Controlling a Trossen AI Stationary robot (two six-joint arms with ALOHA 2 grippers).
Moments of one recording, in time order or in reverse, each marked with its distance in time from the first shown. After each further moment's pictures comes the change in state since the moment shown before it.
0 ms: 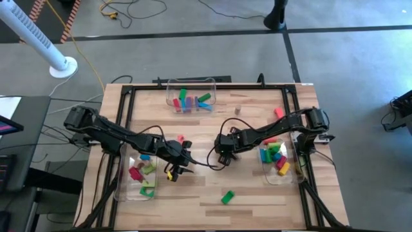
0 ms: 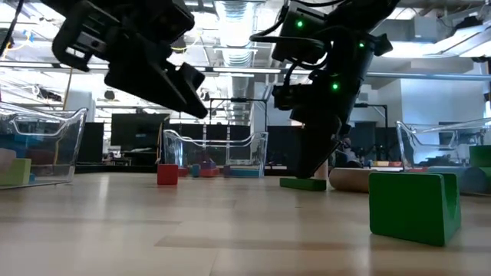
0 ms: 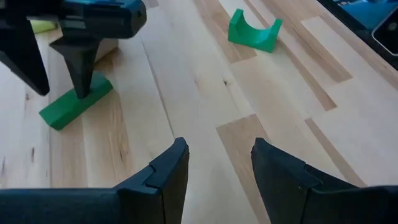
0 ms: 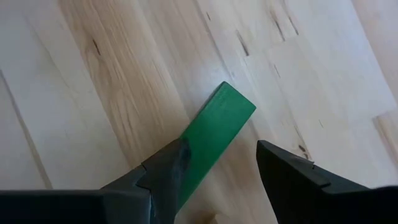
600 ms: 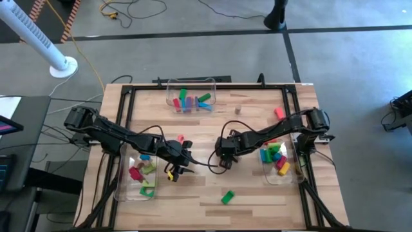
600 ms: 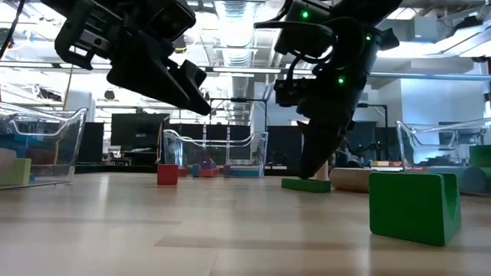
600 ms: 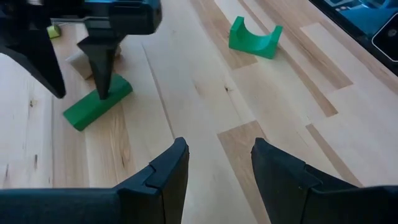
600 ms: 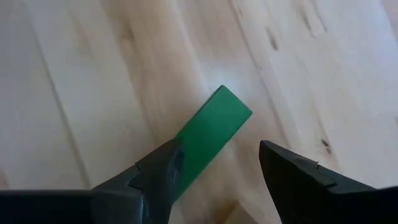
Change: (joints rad) left arm 0.000 0.004 0.001 0.024 -0.001 0.003; right arm 0.027 -0.024 -0.003 0.010 -0.018 -0.014
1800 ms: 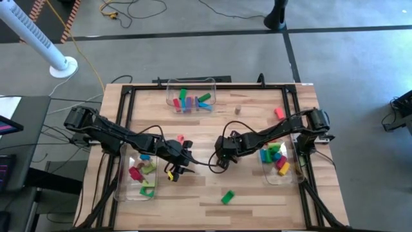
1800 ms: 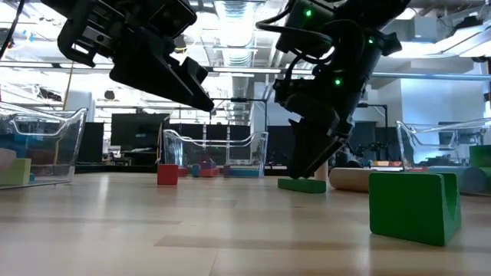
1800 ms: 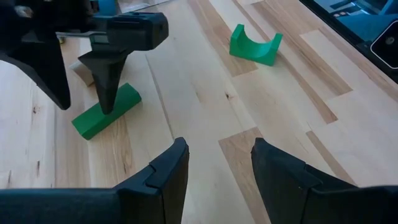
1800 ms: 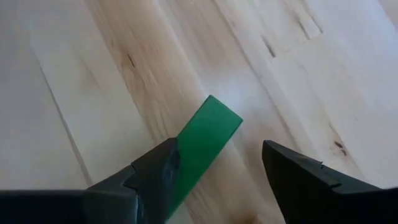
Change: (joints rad) left arm 0.000 0.000 0.000 0.021 -0.001 -0.002; right arm 0.013 0.001 -0.032 0.089 0.031 0.125
